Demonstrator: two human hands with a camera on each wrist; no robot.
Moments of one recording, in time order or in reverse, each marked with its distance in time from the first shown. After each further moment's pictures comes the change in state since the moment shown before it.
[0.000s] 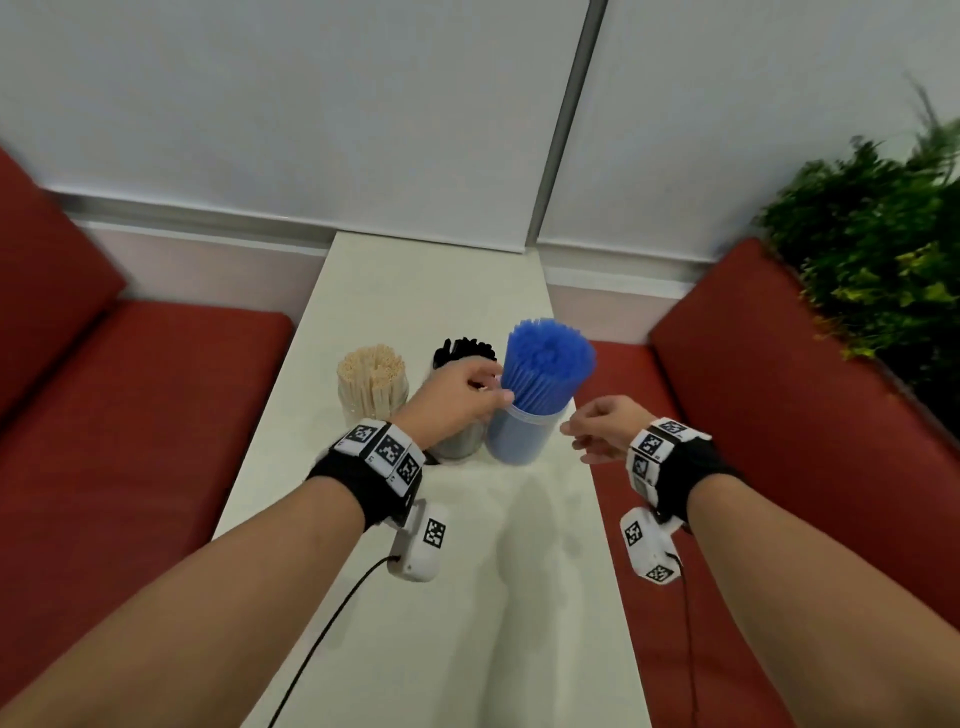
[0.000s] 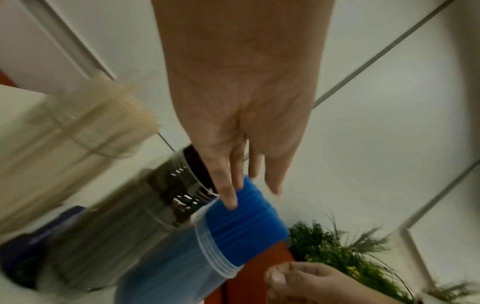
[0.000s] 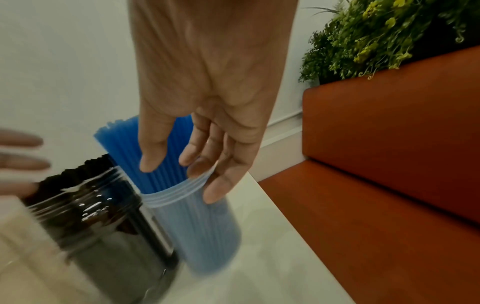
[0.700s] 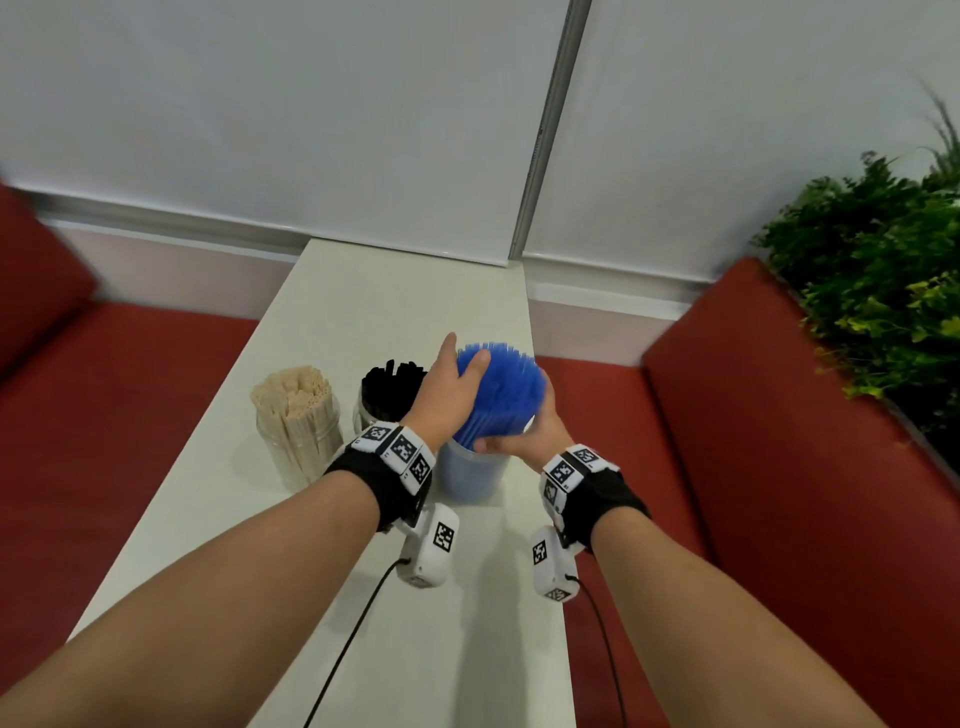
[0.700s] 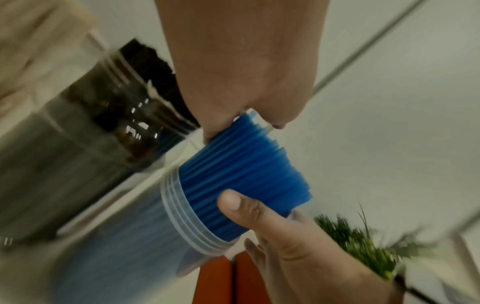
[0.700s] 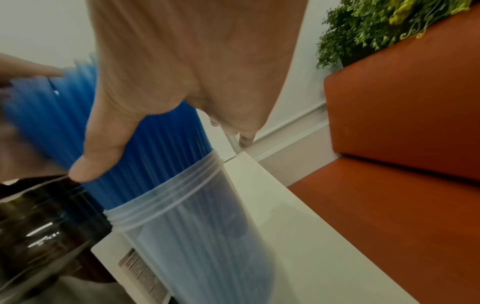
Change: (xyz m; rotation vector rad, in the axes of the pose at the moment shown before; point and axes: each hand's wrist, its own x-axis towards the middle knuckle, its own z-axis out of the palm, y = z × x) left_hand 0.111 0.009 0.075 -0.142 0.326 -0.060; right_hand 0.064 -0.001 0.010 0.183 0.040 -0.377
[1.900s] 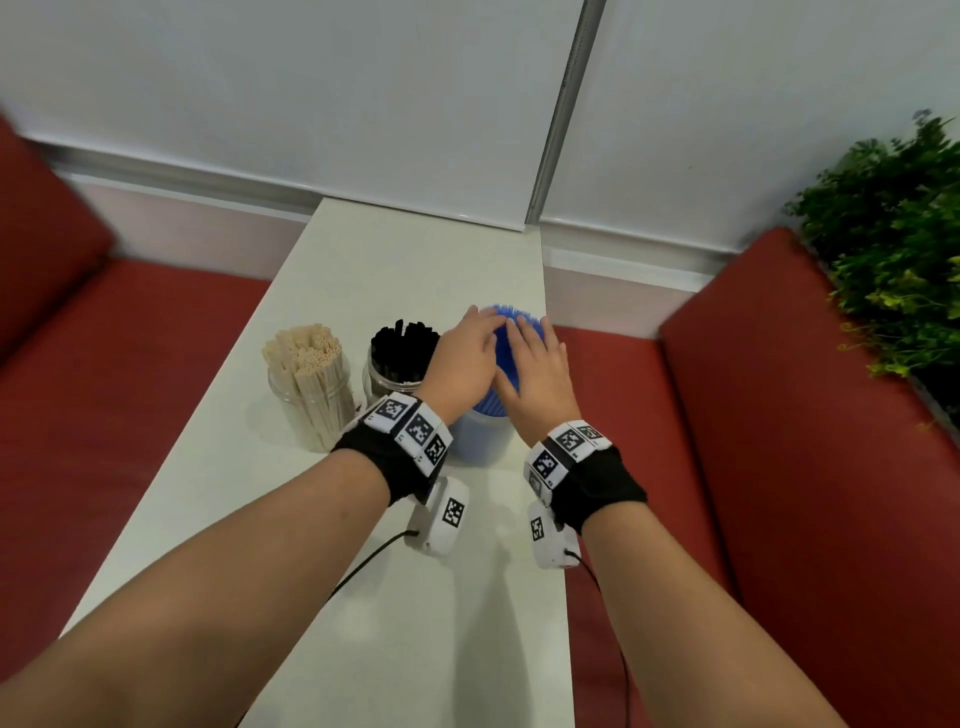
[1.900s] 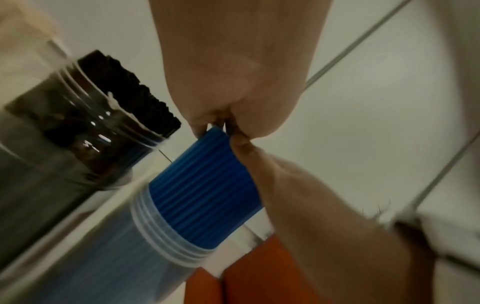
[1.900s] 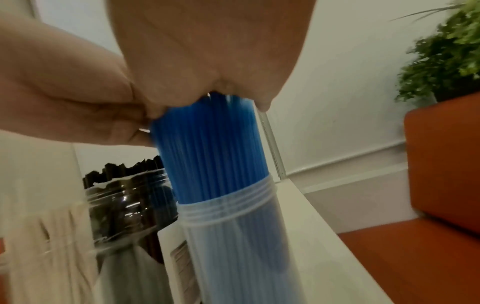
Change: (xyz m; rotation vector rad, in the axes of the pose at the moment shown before) left_hand -0.014 0.013 0.007 0.351 0.041 0.223; right_hand -0.011 -0.024 0.009 -0.776 0.094 -0.389
